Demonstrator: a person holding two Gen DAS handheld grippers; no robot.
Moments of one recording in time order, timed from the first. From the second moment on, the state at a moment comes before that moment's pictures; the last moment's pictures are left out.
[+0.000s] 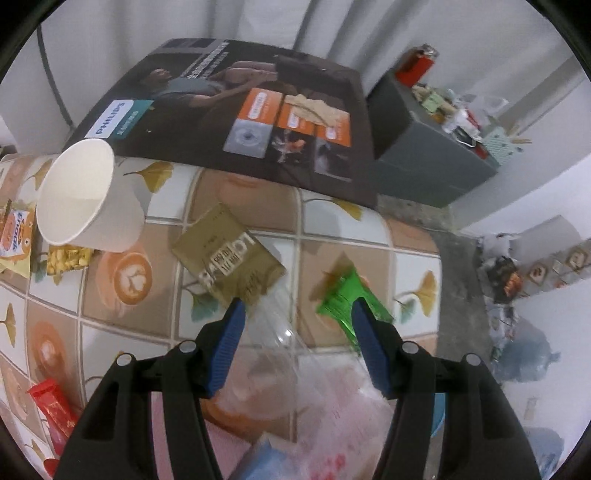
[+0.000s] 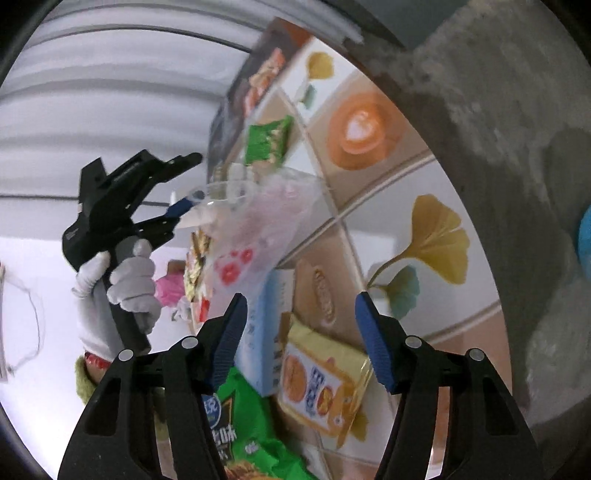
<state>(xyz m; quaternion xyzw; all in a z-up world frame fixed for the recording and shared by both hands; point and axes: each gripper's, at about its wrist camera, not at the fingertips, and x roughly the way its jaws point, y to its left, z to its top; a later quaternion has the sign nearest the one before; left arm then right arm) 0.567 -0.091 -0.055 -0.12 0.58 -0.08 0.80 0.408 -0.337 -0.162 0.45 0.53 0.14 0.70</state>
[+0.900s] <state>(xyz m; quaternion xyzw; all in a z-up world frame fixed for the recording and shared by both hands) 0.546 -0.044 -0.092 -0.08 0.63 -0.06 0.77 0.477 -0.310 -0.199 0.55 0.55 0.14 0.61</state>
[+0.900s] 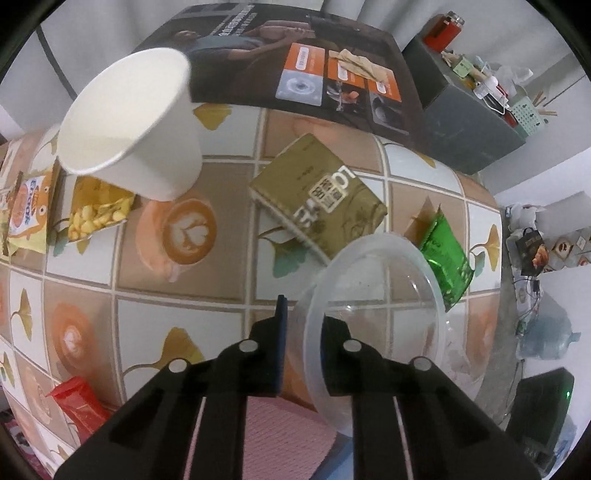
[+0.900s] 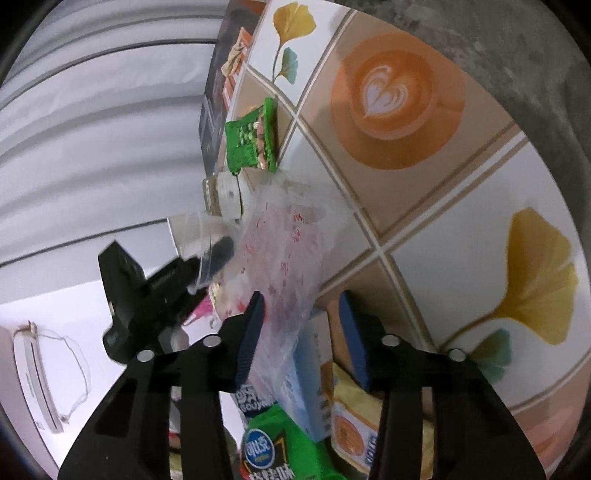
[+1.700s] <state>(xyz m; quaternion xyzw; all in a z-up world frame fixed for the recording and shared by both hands) 0.439 -0.053 0.035 -0.04 0.55 -0.12 0.83 0.416 -0.352 -0.142 0.58 0.45 0.15 0.66</state>
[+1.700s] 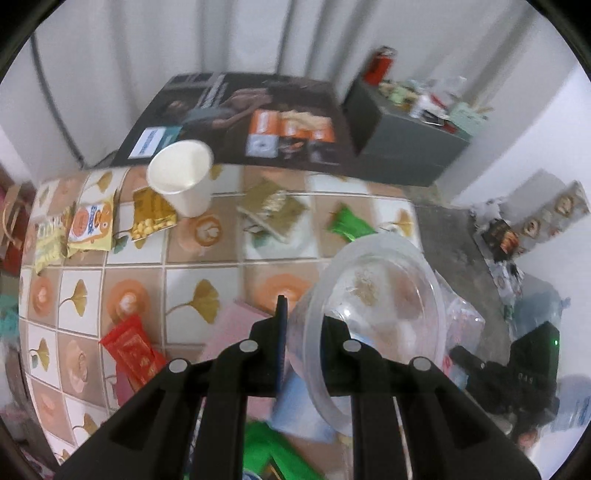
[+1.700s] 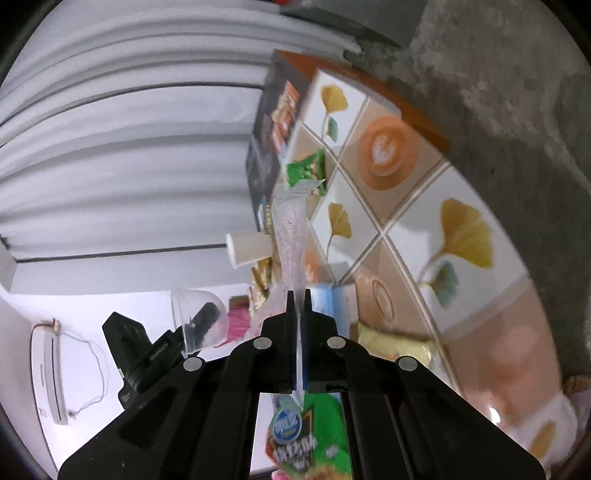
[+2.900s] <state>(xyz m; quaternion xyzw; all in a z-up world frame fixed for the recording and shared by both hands) 0.295 -0.479 -0.175 0.10 0.66 -0.32 0.67 0.186 -0.610 -0.281 0.65 0.40 -0.12 0.63</state>
